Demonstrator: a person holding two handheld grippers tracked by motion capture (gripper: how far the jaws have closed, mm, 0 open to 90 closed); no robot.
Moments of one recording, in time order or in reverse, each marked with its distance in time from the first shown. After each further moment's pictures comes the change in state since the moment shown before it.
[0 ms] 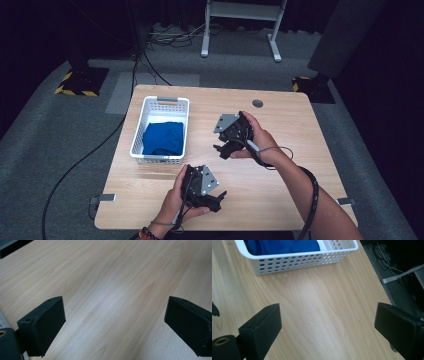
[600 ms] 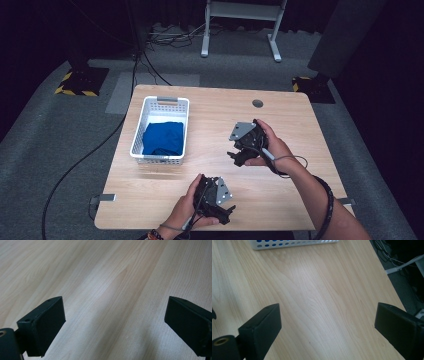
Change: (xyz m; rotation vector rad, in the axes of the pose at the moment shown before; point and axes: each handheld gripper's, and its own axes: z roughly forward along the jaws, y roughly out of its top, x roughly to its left) left arm -0.030 -0.007 0.028 0.091 -0.107 0.066; right arm 0.002 -0.044 -0.010 0.031 -0.003 0.025
